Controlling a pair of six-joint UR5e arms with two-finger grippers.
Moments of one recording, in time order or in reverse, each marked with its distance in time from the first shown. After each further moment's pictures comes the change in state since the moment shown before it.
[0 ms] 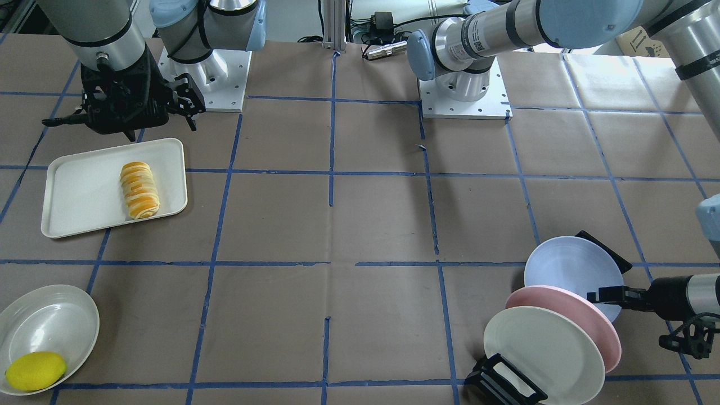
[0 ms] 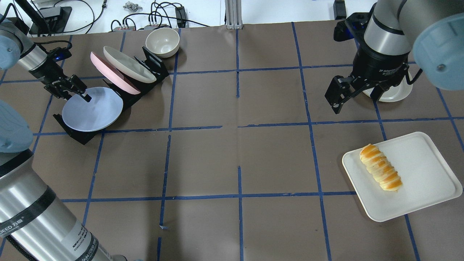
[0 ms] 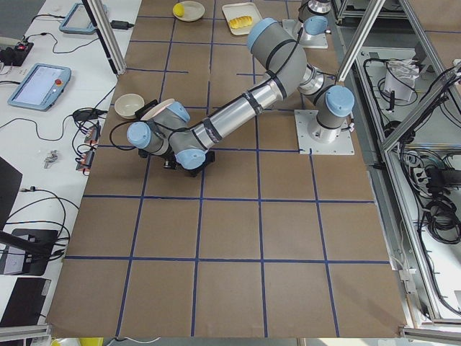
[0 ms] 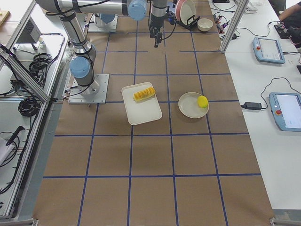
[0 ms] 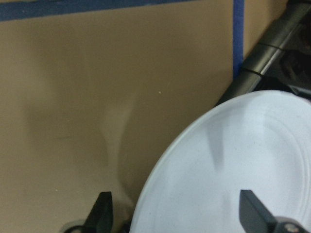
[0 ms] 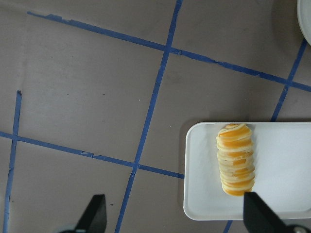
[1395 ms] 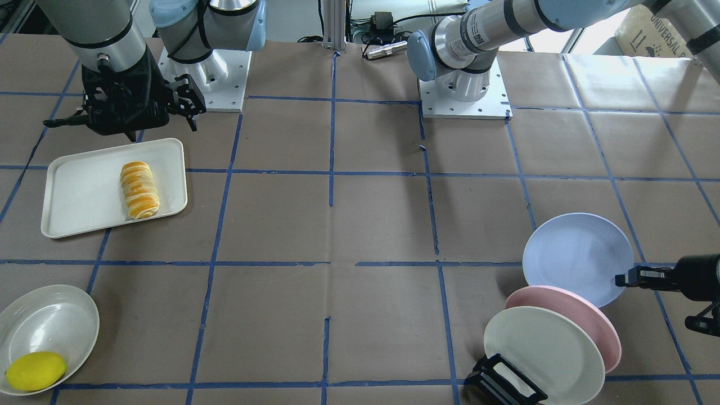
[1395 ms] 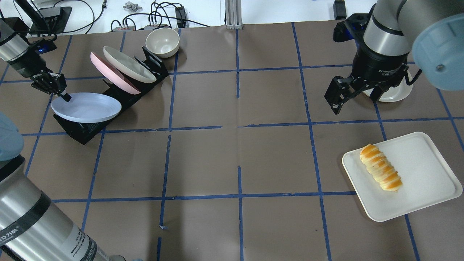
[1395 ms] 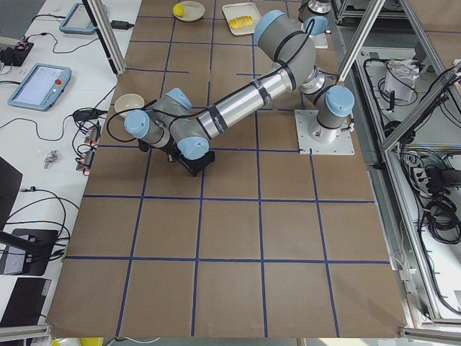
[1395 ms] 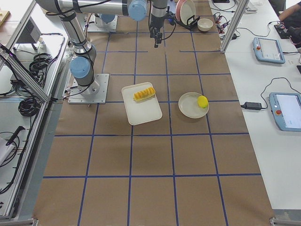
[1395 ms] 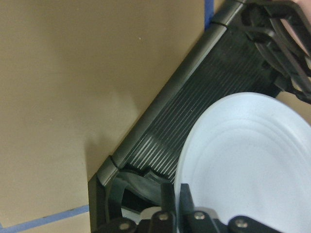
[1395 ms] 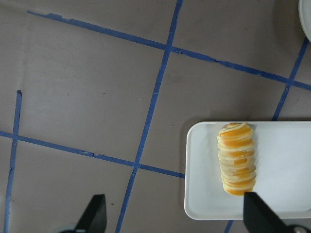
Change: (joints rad) left arm 0.008 0.079 0.032 -0.116 0.056 0.005; right arm 0.000 0.002 0.002 0.001 0.001 0.001
